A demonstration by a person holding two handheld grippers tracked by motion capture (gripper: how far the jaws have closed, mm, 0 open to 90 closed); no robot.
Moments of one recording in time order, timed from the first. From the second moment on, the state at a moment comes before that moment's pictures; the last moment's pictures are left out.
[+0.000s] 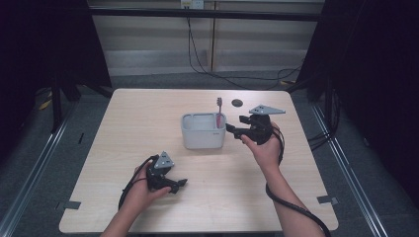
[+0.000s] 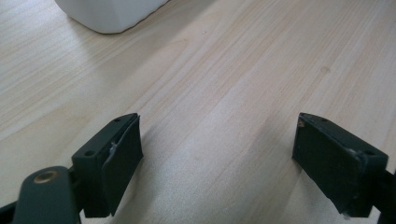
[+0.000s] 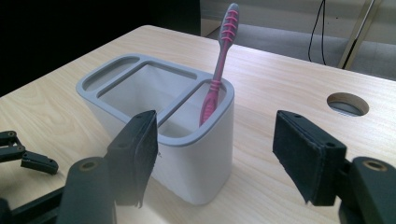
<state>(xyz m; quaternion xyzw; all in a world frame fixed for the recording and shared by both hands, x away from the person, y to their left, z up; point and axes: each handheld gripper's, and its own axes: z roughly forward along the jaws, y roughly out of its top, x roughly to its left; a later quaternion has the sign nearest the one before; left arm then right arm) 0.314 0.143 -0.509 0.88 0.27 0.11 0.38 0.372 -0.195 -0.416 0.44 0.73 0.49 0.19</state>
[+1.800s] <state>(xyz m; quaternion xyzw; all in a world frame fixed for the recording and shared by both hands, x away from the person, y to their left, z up) 0.314 0.143 -0.509 0.88 0.27 0.10 0.38 0.345 -0.224 -0.448 0.41 0.77 0.46 0.14</state>
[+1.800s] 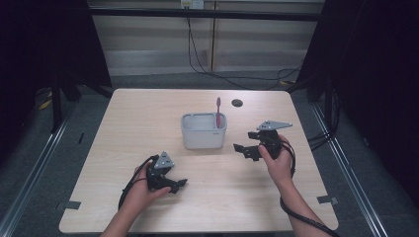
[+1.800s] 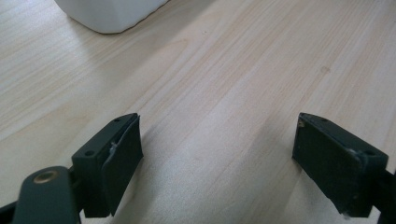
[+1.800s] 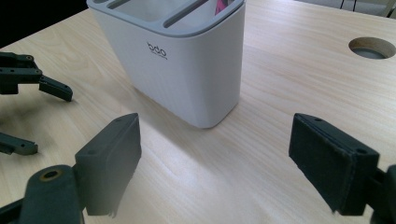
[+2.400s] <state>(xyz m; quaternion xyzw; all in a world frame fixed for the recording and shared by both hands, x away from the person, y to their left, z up) 0.314 0.143 -0.509 0.88 0.27 0.10 0.38 0.337 -0.235 -0.458 0.41 0.78 0.45 0.14</state>
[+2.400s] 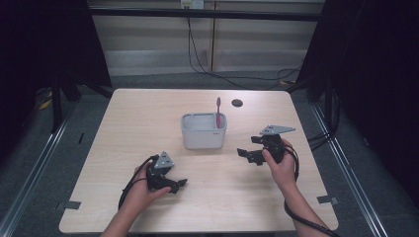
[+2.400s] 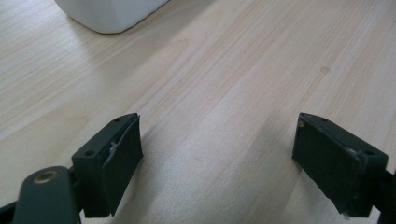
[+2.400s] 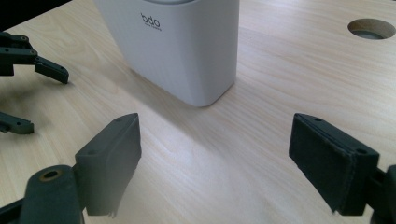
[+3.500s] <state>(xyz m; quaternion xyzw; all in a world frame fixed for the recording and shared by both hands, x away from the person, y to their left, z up) 0.314 0.143 -0.509 0.88 0.27 0.10 0.38 0.316 -0.271 -0.477 0.42 0.79 0.42 0.14</state>
